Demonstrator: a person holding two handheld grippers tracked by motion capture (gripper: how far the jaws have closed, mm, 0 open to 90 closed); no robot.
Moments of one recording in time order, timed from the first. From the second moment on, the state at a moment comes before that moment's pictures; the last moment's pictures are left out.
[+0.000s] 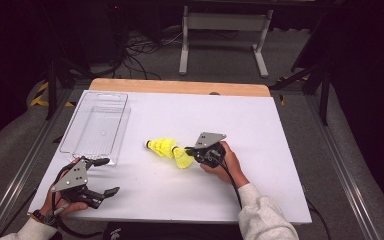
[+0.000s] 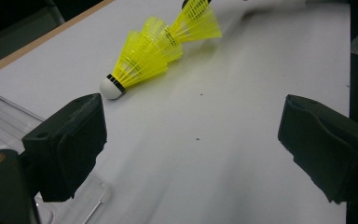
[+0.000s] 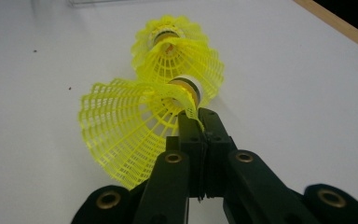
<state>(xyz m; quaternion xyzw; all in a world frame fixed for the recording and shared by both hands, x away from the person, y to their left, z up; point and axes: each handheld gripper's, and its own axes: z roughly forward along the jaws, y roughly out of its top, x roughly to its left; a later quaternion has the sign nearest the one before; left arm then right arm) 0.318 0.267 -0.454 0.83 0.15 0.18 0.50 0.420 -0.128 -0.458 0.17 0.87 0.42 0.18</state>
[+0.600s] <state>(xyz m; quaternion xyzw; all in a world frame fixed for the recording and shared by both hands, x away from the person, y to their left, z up) 0.317 0.266 -0.454 0.83 0.15 0.18 0.50 0.415 -0.127 -0.464 0.19 0.89 0.37 0.19</state>
